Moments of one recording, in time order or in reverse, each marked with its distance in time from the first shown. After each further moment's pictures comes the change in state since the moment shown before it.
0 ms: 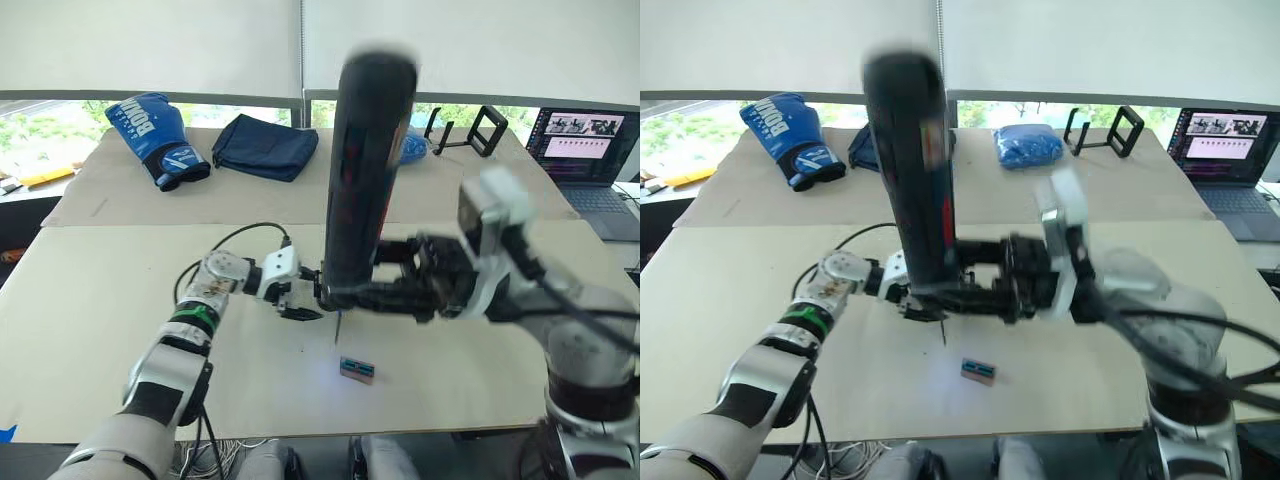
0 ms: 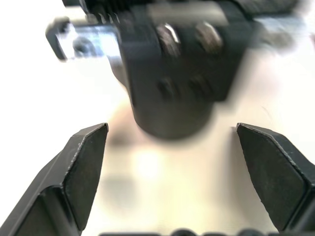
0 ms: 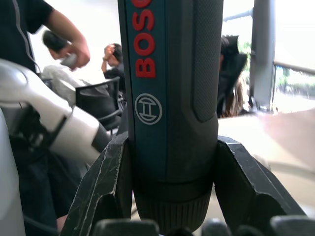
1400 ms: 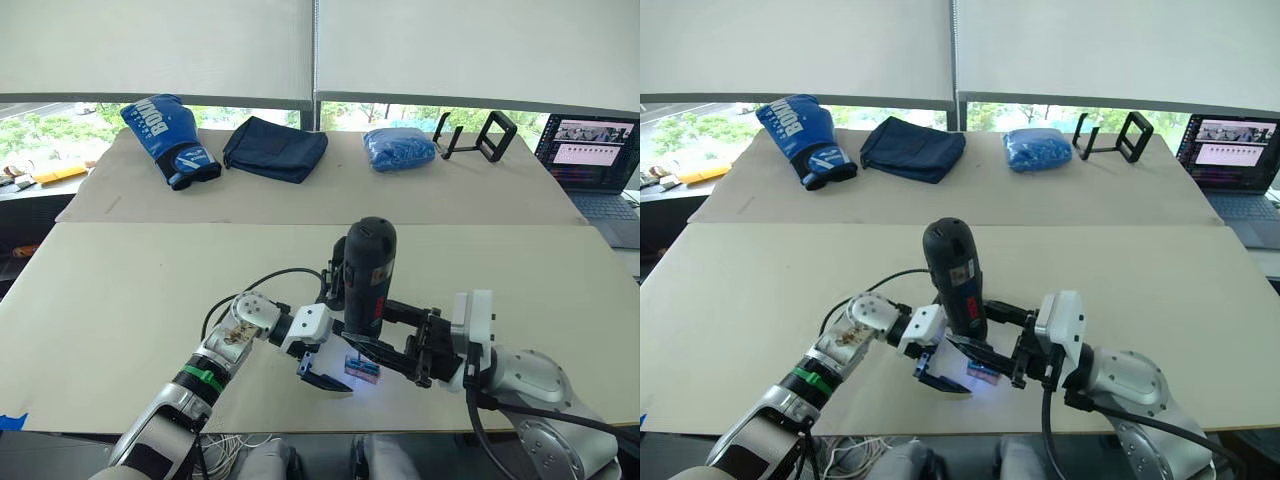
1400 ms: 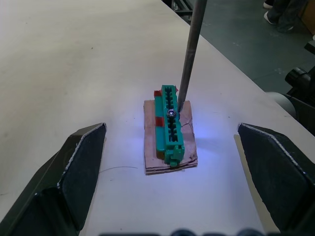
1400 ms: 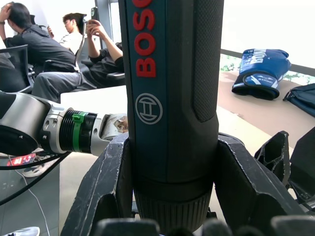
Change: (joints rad) left arm 0.328 -0.047 -0.223 -0.601 -0.135 0.236 0.036; right arm 0.486 0.062 0.089 -0.110 -0.447 -0.411 -0.063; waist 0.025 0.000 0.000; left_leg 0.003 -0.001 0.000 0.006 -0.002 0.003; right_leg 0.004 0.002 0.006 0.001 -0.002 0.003
